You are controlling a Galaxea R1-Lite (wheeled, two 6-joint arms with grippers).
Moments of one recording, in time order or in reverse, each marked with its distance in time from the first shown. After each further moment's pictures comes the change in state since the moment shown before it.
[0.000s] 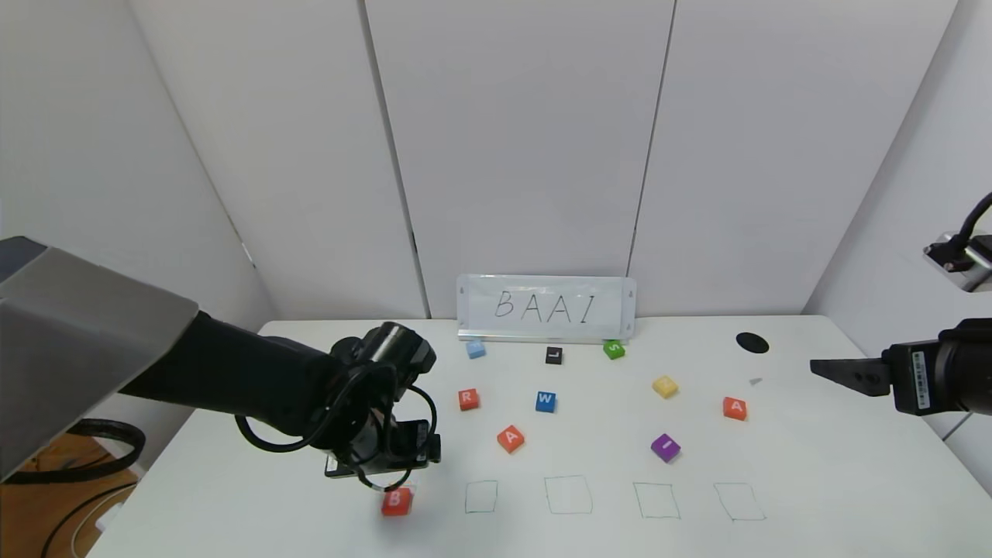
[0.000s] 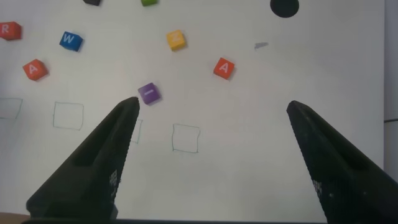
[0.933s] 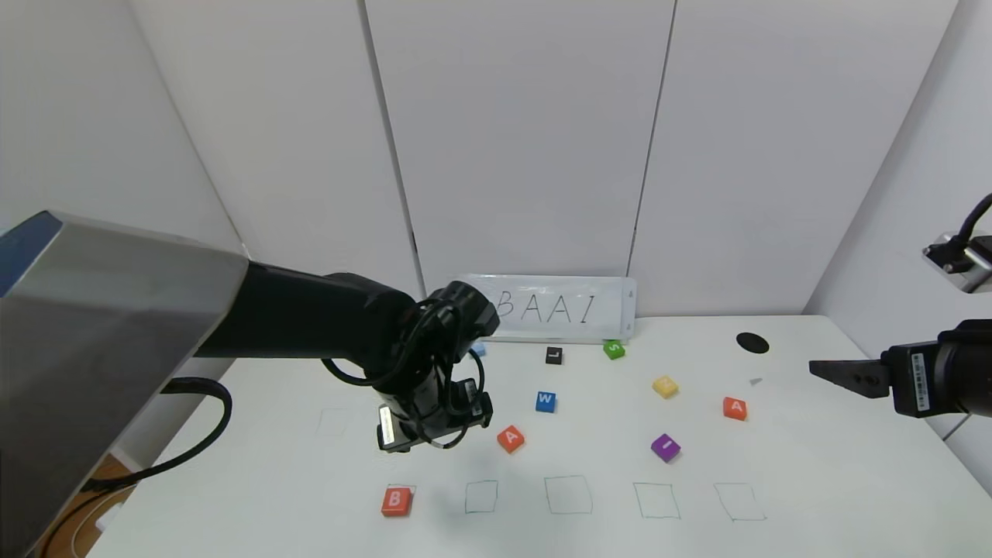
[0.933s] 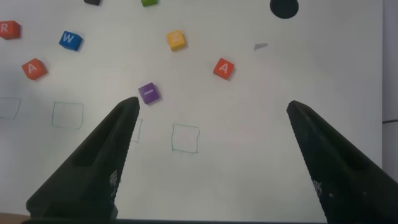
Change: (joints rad) left arm -0.129 0.095 -0.403 0.358 -0.001 -0.328; right arm 0.011 -0.005 0.004 -0.003 -0.013 -0.001
